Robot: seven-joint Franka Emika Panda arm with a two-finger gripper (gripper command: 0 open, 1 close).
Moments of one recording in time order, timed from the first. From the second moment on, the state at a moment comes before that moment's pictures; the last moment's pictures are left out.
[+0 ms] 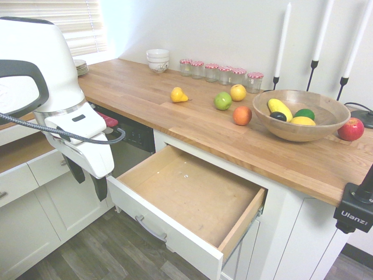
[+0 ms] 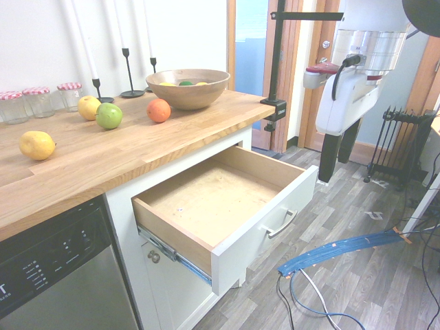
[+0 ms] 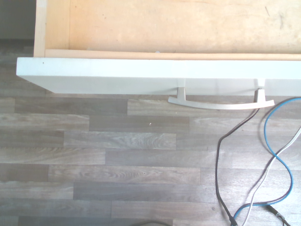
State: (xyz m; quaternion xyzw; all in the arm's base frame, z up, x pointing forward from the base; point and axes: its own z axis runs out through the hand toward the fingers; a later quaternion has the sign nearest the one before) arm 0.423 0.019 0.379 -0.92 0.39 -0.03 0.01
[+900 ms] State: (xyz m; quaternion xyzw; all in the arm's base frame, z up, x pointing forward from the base) arm 0.412 0.006 0.319 -0.92 0.40 -0.02 0.00
